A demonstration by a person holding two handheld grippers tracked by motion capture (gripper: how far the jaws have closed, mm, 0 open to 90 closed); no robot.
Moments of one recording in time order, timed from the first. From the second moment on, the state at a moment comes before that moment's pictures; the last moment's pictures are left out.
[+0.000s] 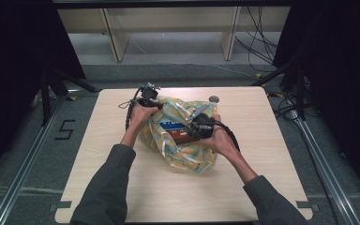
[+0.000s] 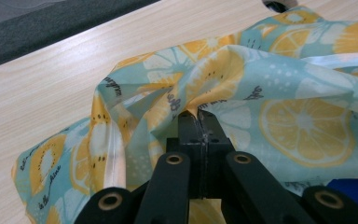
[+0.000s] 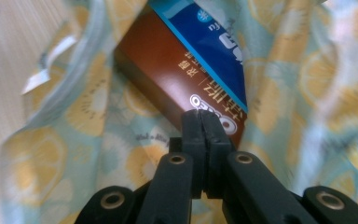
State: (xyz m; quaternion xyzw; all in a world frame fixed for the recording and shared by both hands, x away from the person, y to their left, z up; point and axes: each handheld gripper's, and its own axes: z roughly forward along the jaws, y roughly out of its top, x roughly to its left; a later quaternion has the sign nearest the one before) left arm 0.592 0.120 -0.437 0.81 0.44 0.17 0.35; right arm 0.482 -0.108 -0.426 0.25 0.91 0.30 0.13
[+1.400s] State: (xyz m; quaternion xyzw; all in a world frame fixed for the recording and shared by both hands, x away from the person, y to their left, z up) left arm 0.522 0.117 -0.433 0.86 0.42 0.16 0.24; right arm 0.520 -0.106 -0.430 0.30 0.89 0.30 0.16
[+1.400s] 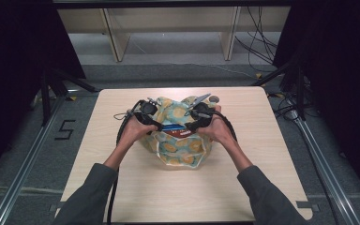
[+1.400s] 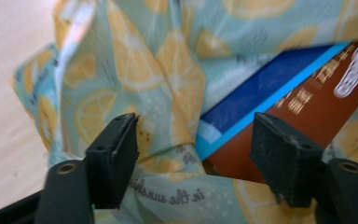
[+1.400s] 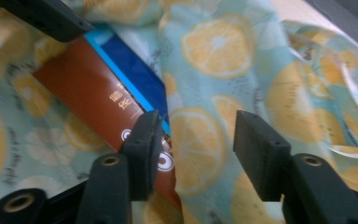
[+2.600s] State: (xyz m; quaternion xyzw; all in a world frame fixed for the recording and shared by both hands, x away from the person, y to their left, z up) left arm 0.497 0.105 -0.434 0.84 0.37 0.22 0.32; right arm 0.575 -0.137 -0.431 0.39 0.85 0.31 0.19
